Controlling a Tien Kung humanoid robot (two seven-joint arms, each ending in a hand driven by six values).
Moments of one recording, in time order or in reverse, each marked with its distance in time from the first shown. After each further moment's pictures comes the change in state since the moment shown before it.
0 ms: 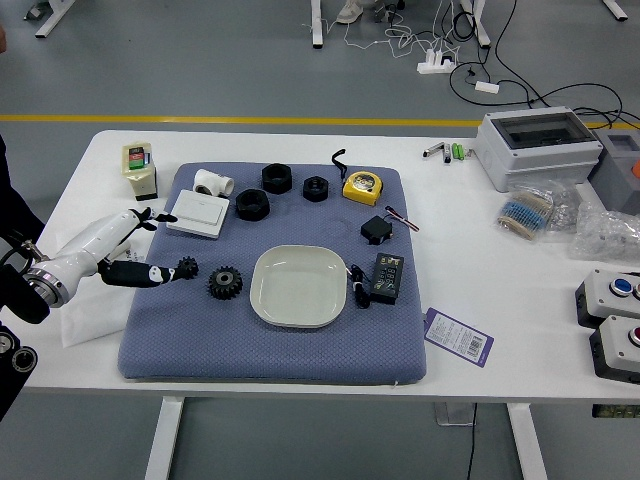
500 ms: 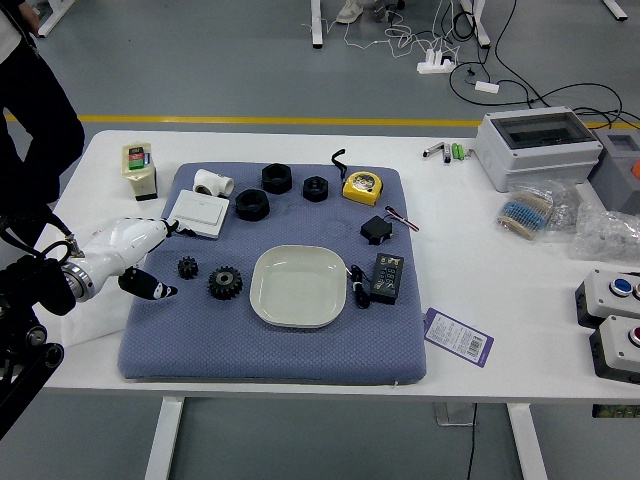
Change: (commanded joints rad) left arm -0.117 0.023 0.170 0.103 0.050 0.023 -0.018; right arm -0.003 0.000 -0.008 0.001 0.005 0.000 -0.001
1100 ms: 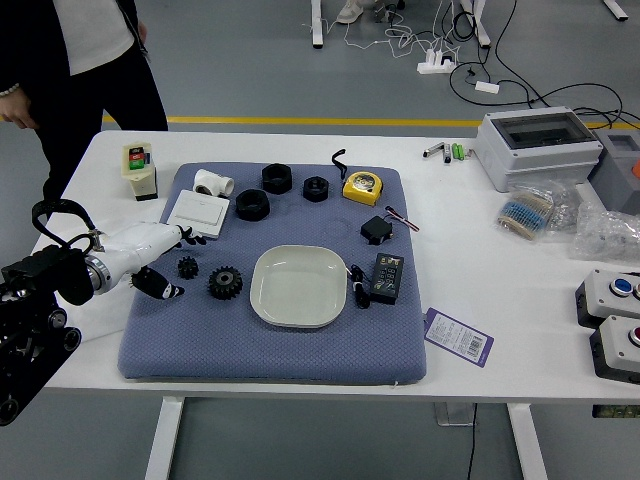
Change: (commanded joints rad) left arm -0.126 -0.013 0.125 0.155 -0.041 -0.017 -0.005; right arm 0.001 -0.001 -0.005 0.001 0.003 -0.001 0.000
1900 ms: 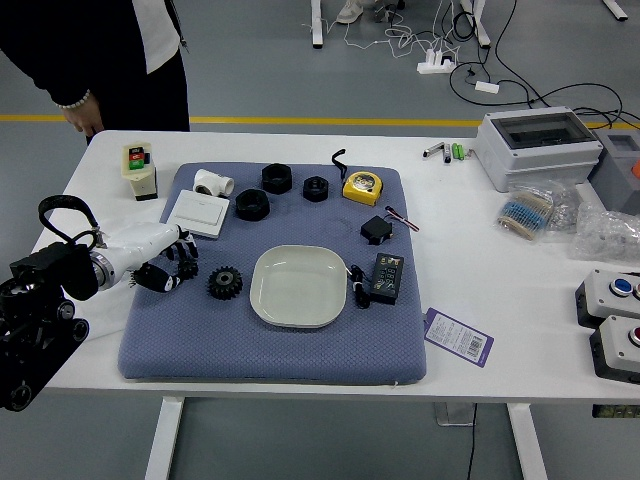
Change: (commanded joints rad) left arm -0.047 -0.035 0.018 0.106 -0.022 0.010 0.007; right arm 0.011 -0.002 0.003 0.001 -0.002 0.001 -0.001
